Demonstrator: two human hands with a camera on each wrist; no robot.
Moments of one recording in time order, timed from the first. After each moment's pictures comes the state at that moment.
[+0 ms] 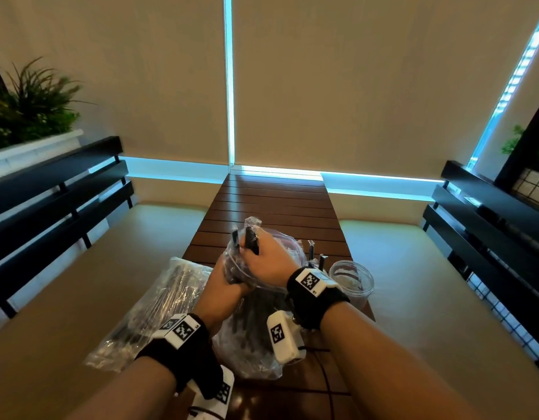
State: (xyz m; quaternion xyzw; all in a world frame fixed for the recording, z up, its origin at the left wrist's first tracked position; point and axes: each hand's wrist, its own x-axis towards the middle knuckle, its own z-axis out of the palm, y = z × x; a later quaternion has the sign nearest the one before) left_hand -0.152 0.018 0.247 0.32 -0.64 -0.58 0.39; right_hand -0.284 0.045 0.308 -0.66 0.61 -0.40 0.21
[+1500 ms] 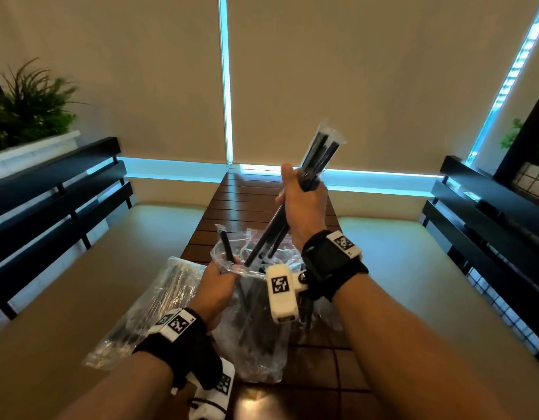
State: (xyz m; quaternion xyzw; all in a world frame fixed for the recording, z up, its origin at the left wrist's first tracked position) left_hand -0.160 0.015 0.255 0.37 -0.55 -0.64 0.39; right_hand -0.312 0.050 0.386 -0.34 0.53 -0.75 0.22
